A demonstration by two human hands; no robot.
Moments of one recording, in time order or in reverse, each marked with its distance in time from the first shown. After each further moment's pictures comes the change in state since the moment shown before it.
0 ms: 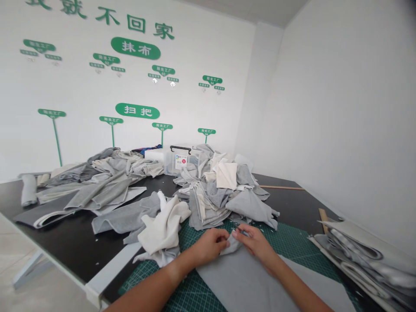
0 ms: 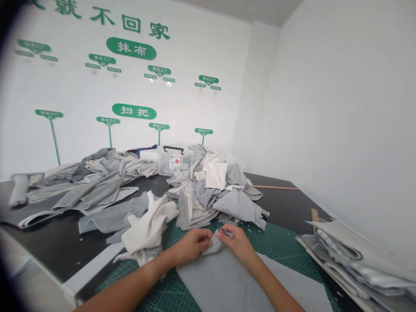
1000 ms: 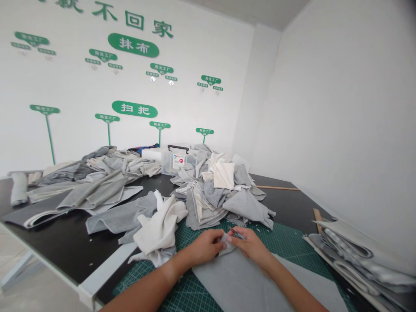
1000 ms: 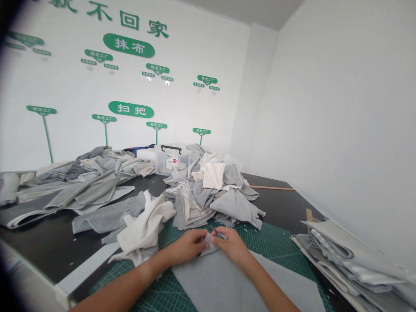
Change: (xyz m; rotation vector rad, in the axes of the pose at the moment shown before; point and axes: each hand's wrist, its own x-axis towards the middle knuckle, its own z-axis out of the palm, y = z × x) left_hand -0.001 -0.002 0.002 0.014 -0.015 -0.020; right_hand 0.001 0.002 0.003 -0.061 -0.043 0.016
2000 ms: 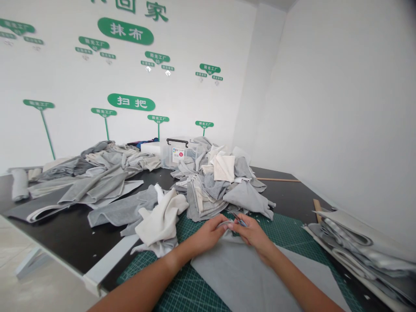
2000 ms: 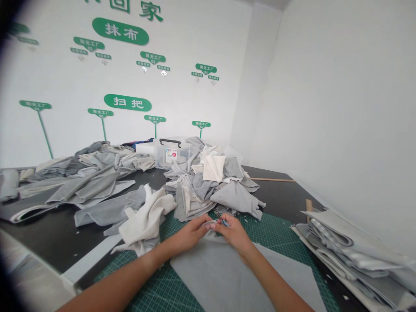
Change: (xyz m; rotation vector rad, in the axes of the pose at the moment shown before) left_hand 0.001 0.021 -0.001 -0.164 0.065 0.144; right_hand -0.001 -0.011 0.002 0.165 0.054 0.025
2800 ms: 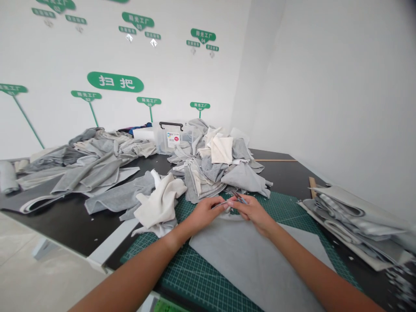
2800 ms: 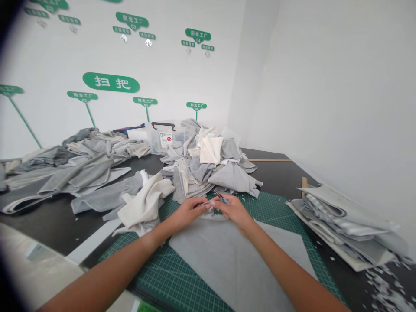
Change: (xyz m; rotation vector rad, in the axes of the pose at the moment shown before) left_hand 0.003 -0.002 -0.004 0.128 0.027 -0.026; right_hand -0.005 -0.010 -0.005 0.010 -0.017 -0.006
